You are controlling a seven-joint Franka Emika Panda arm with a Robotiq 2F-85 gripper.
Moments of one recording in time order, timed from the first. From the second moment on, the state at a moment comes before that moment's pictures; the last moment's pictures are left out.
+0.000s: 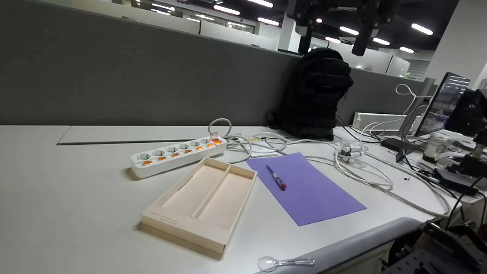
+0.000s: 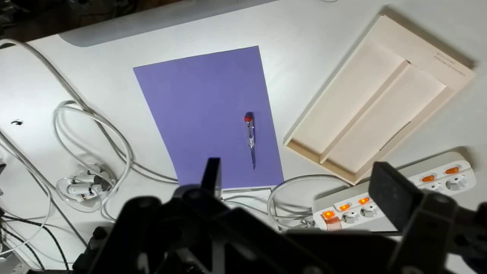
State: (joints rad) arm 0.00 -0.90 0.32 -2.73 0.02 2.00 0.45
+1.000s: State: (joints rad) arm -0.14 -0.81 0.29 -2.78 -0.01 2.15 0.48
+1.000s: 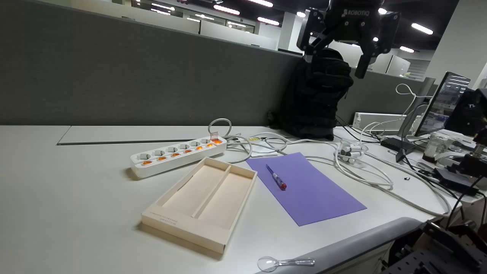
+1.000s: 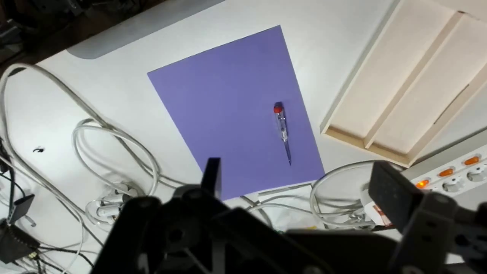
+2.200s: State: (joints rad) arm -0.06 -0.44 0.01 -2.73 0.13 2.22 0.12
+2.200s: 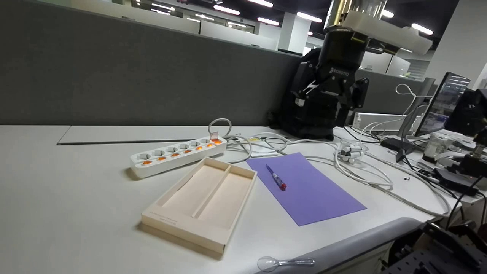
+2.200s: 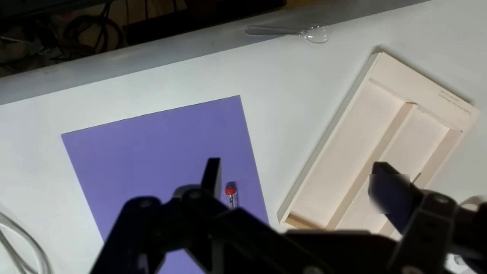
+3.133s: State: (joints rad) arm -0.15 -0.01 -0.03 -2.57 -0.17 2.56 0.28
